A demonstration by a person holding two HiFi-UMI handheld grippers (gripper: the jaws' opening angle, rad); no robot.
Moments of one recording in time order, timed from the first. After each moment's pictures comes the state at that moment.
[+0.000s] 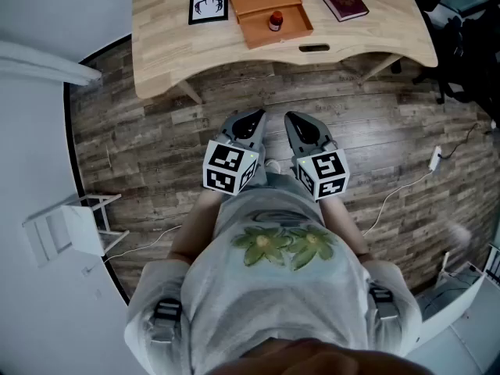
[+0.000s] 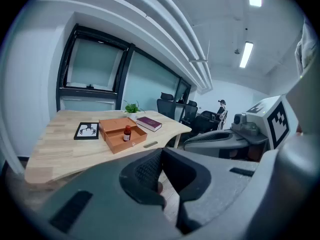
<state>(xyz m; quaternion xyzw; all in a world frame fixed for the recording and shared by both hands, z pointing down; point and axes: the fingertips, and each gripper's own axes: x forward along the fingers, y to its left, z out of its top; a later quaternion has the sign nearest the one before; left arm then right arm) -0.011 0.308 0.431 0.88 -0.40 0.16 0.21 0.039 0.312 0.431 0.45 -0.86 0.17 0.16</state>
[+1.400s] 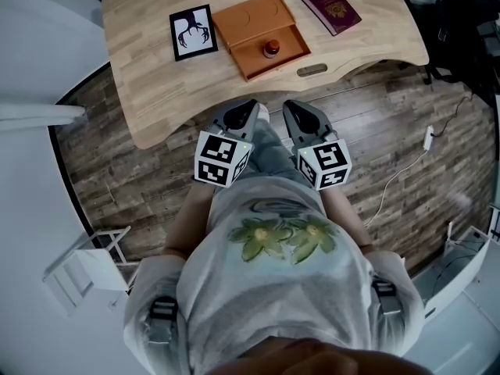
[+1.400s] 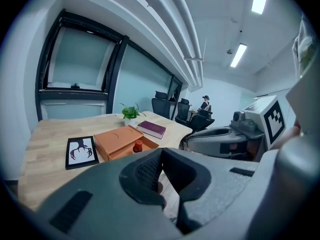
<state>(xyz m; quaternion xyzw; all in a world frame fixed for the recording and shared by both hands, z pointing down) -0.050 0.146 0.434 0.91 -0.32 0.18 0.20 0.012 0.157 0.428 0.51 -0.83 0.17 0.15</state>
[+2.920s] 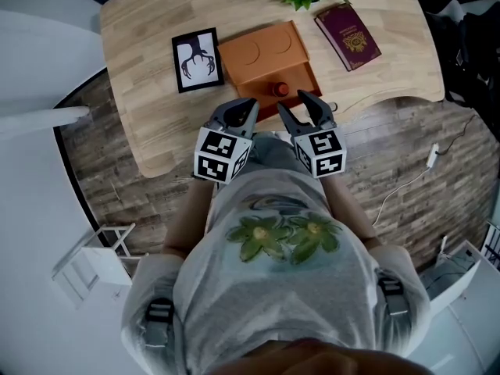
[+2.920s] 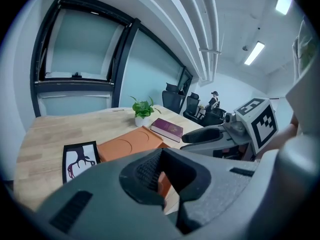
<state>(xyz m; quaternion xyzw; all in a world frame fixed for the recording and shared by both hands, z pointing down) -0.033 -0.016 0.463 0.88 -0.33 0.22 0.24 0.037 -0.018 0.481 0.48 -0.82 0.21 0.23</state>
